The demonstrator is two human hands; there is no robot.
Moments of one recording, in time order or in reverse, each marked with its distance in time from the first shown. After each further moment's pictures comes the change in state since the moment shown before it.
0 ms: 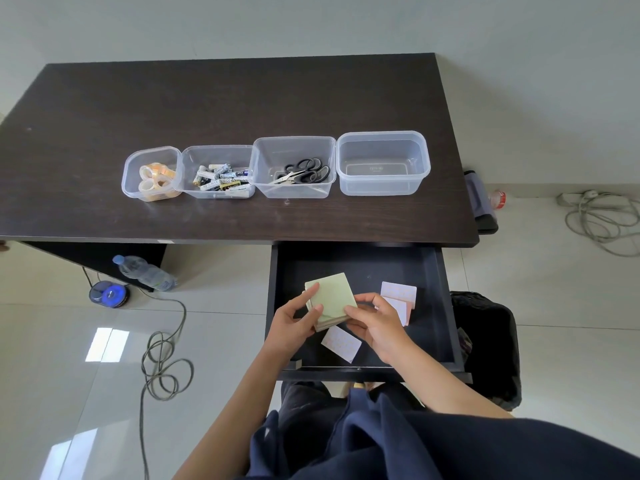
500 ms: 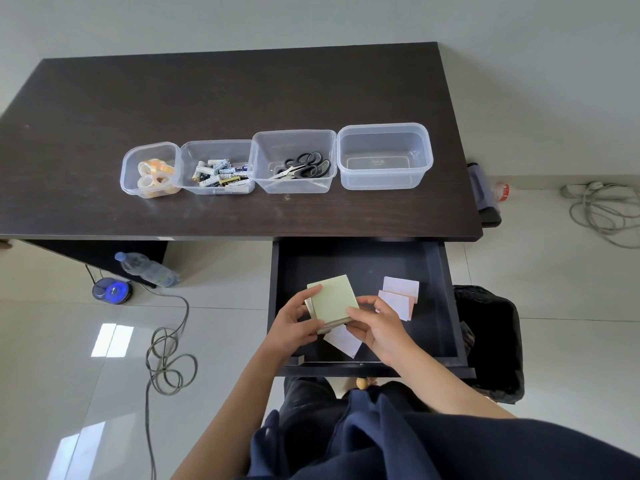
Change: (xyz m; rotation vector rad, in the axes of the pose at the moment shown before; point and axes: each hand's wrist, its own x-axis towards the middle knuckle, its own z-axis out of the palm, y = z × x) left_hand -0.001 -0.003 -0.010 0.126 -0.114 -0.091; right_hand -0.002 0.009 -0.002 0.111 -0.025 0.071
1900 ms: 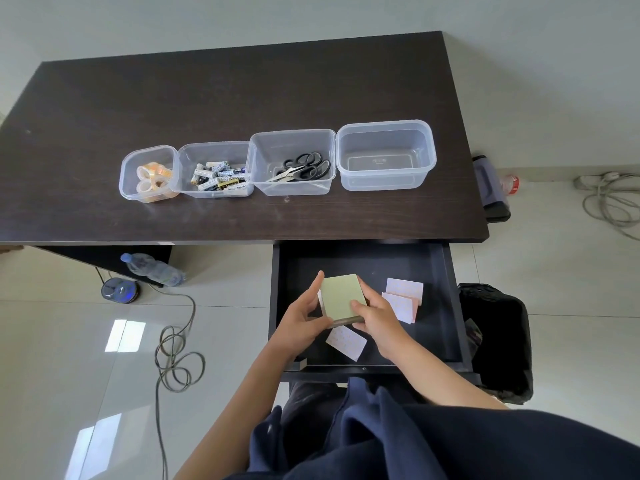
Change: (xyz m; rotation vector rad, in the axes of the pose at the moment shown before) left_hand 0.015 0.012 0.009 0.151 -0.045 0.073; right_hand 0.010 -0.018 0.011 -0.428 -0.008 -0.081
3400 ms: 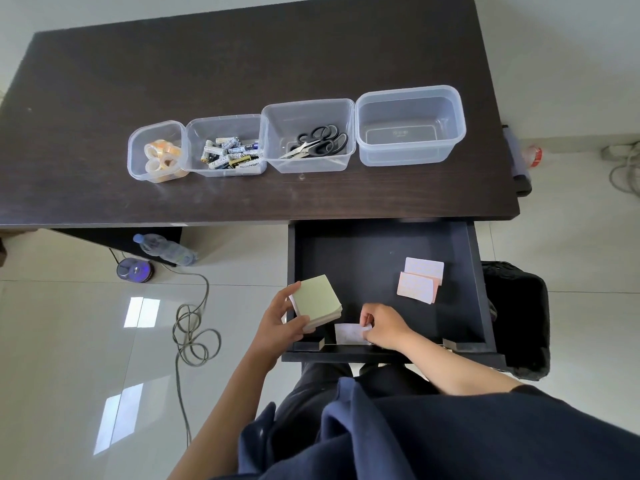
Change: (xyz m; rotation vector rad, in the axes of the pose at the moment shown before) left_hand -0.031 -0.046 -0.052 -0.113 0.173 -0.165; right_hand 0.034 0.075 0.002 -0.873 -0.164 0.008
